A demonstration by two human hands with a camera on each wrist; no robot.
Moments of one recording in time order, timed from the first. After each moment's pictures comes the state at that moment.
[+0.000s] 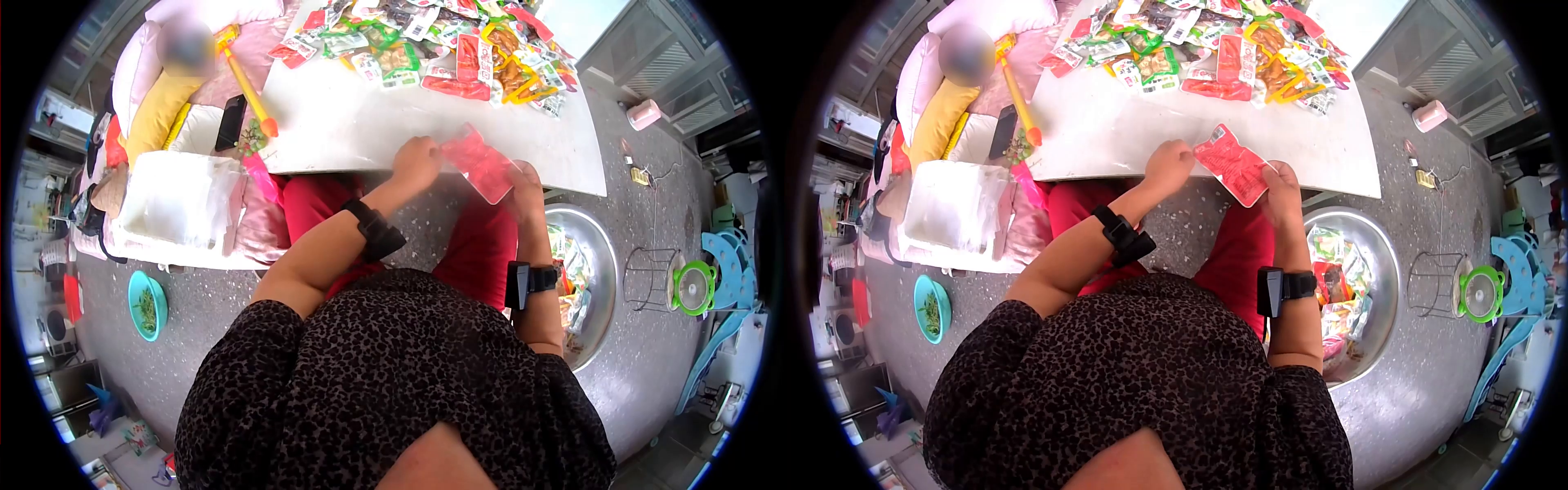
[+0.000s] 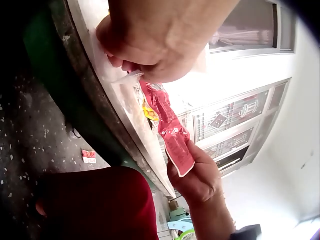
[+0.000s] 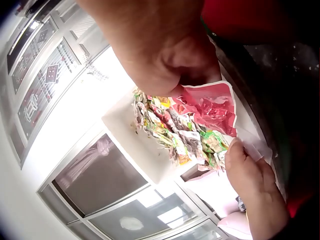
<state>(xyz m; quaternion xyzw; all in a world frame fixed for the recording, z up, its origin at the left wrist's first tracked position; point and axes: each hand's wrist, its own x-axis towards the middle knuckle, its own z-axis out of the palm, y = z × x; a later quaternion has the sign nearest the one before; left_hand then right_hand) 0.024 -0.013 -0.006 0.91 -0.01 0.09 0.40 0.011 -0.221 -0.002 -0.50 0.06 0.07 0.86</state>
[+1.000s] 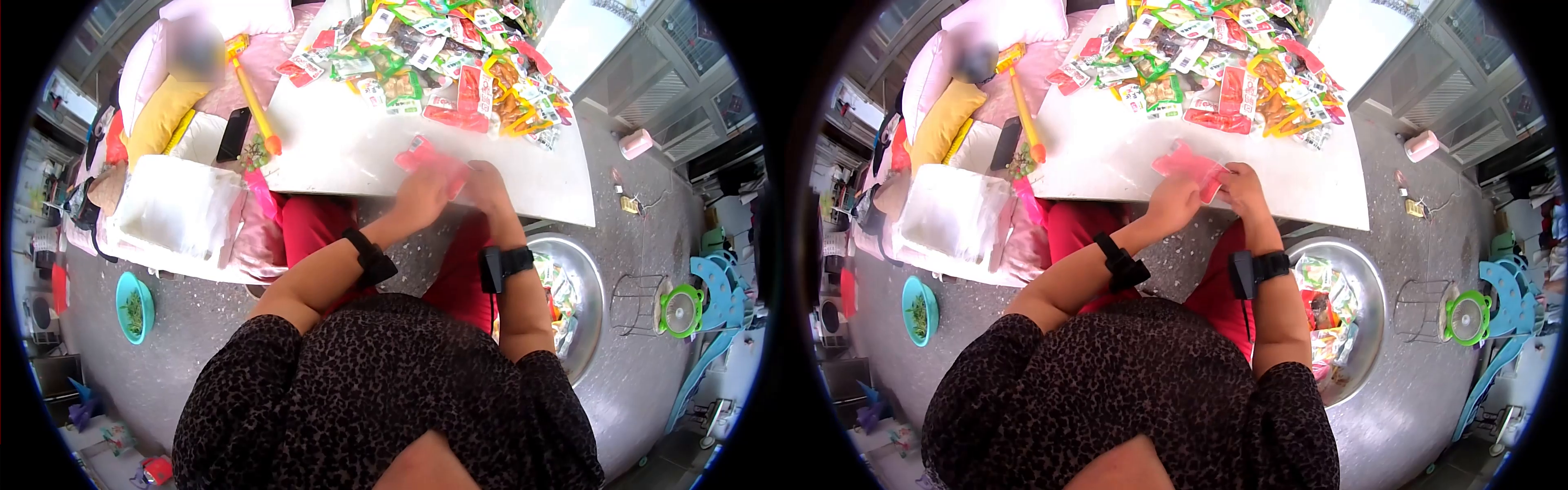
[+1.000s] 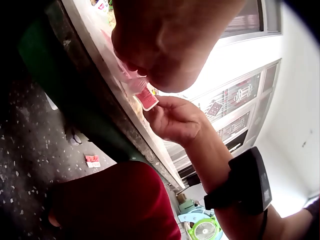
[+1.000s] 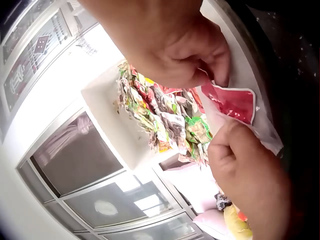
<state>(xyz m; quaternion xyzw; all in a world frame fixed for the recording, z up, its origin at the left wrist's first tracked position) 0.012 -0.019 -0.001 0.88 -0.17 0.24 0.37 0.074 -0.169 -0.001 -0.64 0.03 0.21 0.74</state>
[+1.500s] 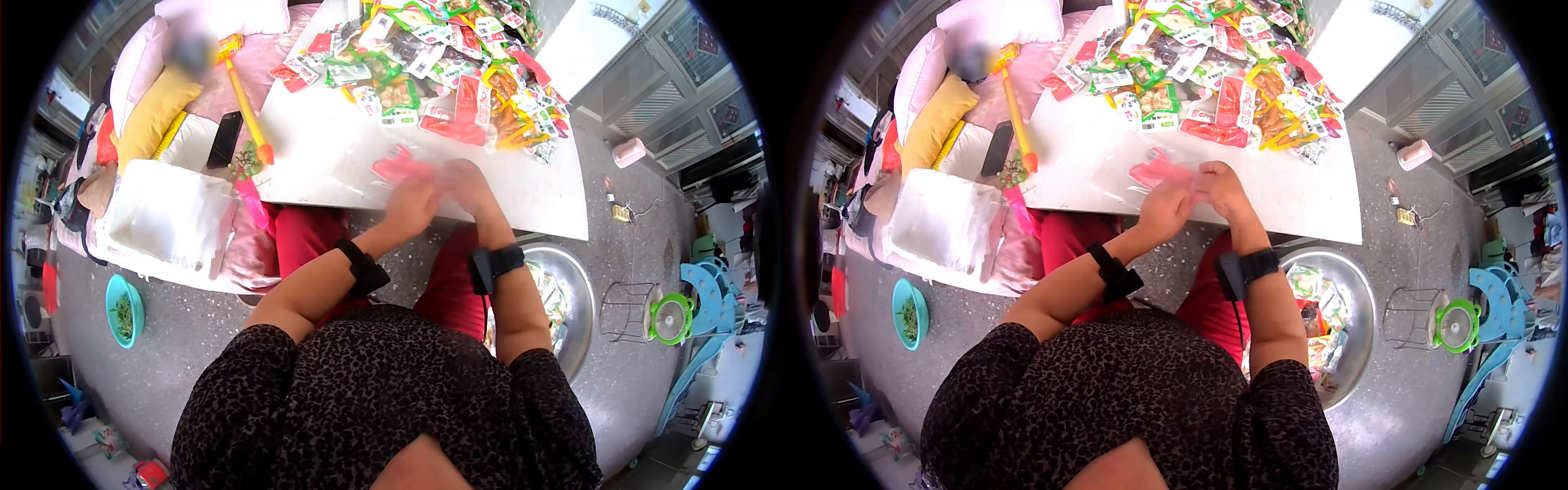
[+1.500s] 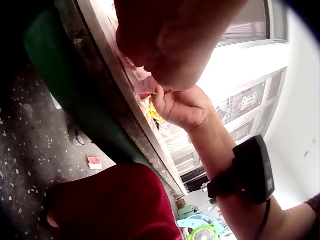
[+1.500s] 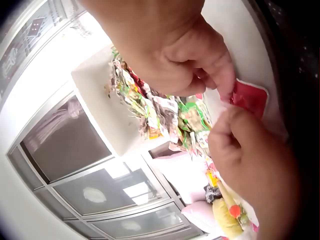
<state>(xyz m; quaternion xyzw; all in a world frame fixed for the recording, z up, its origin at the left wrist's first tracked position) 0.025 -0.009 -0.014 0.86 -0.18 0.29 0.39 0.085 -0.141 0.014 -0.68 -0.05 0.20 0.70</state>
